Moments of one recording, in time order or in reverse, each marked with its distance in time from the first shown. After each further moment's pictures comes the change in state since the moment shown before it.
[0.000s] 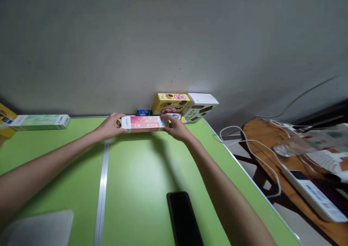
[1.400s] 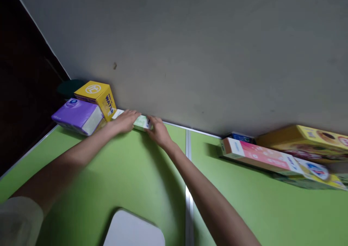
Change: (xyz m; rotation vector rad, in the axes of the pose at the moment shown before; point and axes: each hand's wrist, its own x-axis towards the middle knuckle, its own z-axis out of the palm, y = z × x) left_hand -0.081 -0.193 -0.157 0.580 -0.002 -0.140; right_hand 0.118 -0.250 0.270 0.000 -0.191 -0.467
